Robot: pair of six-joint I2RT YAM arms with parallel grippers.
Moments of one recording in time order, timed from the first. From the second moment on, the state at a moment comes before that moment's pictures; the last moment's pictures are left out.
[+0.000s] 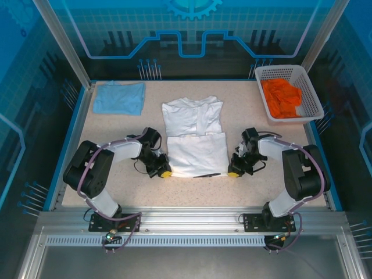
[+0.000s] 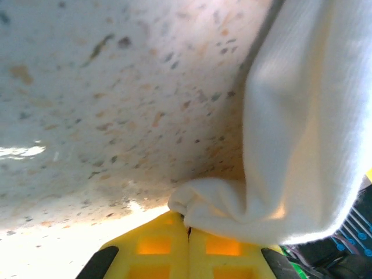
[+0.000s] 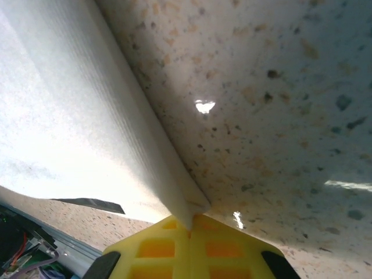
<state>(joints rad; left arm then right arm) -0.38 1.67 0.82 -0.63 0.62 -0.87 0.21 1.59 0.77 -0.77 -0.54 0.47</state>
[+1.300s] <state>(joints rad) -0.16 1.90 1.61 -0.82 0.80 -0.90 0.14 1.85 1.61 -1.02 -0.59 0.63</state>
